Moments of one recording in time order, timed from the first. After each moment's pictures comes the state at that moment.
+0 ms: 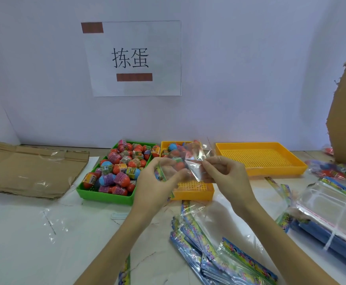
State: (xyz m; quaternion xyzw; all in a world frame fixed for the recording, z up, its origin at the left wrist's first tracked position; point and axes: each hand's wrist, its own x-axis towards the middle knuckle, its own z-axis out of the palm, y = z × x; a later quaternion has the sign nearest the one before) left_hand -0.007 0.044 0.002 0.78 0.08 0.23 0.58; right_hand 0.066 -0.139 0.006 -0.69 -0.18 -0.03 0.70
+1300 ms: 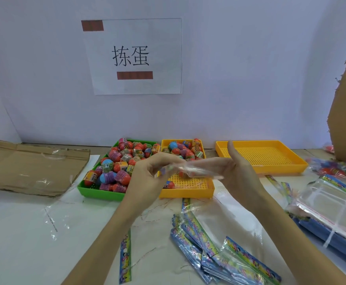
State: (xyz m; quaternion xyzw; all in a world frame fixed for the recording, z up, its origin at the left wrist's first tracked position) left_hand -0.011 0.065 0.014 0.78 -0.13 0.25 0.56; right_hand 0.073 -0.158 0.020 -0.58 -0.24 0.20 0.75
